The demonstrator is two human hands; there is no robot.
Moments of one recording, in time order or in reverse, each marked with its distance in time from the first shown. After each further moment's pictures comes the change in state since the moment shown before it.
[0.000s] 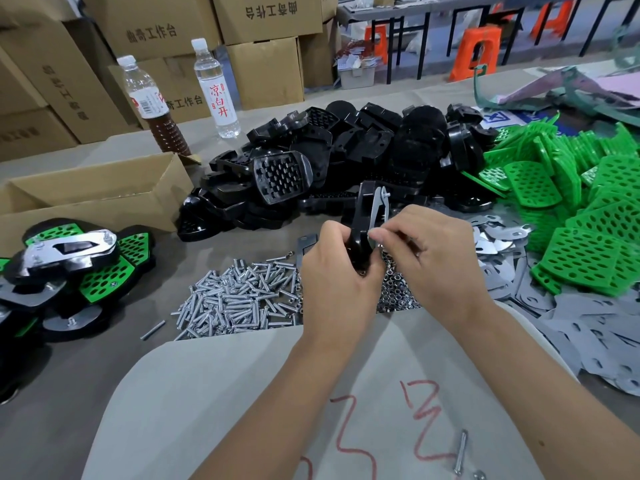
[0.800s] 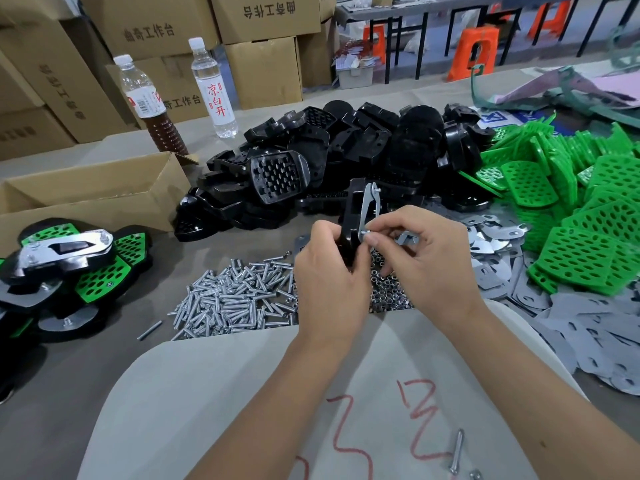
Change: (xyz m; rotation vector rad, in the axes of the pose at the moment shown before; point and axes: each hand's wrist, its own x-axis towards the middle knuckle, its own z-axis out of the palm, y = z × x) left_hand 0.001 -0.003 -0.002 -0.005 0.029 -0.021; right_hand -0.006 -0.004 0.006 0.324 0.018 0.219
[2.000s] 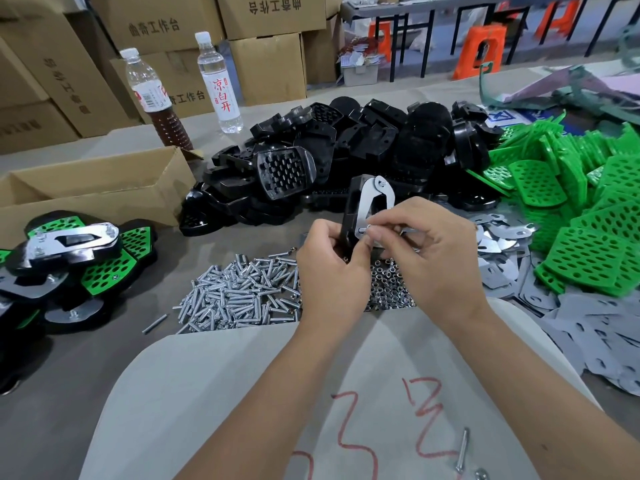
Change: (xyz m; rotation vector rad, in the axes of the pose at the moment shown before) left_hand 0.007 -0.006 0.004 -0.254 -0.059 -0.224; right_hand 0.002 -0.003 0.003 -0.036 0.027 -0.089
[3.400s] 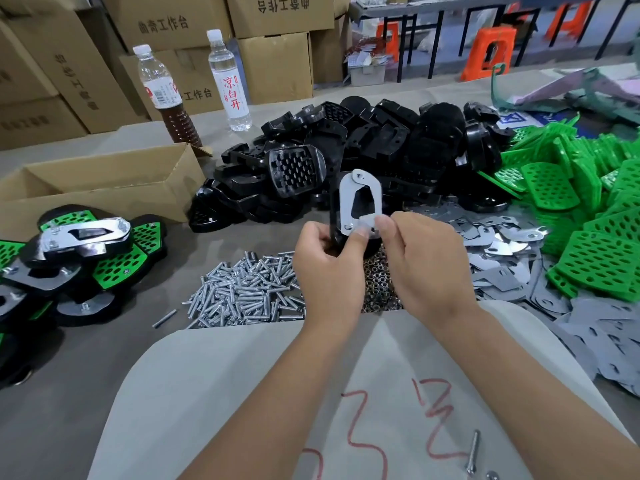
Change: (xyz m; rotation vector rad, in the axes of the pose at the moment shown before) left_hand 0.002 0.005 -0.006 -0.197 0.130 -0.169; right_hand -0.001 -0.010 0.015 -0.558 -0.125 0.068
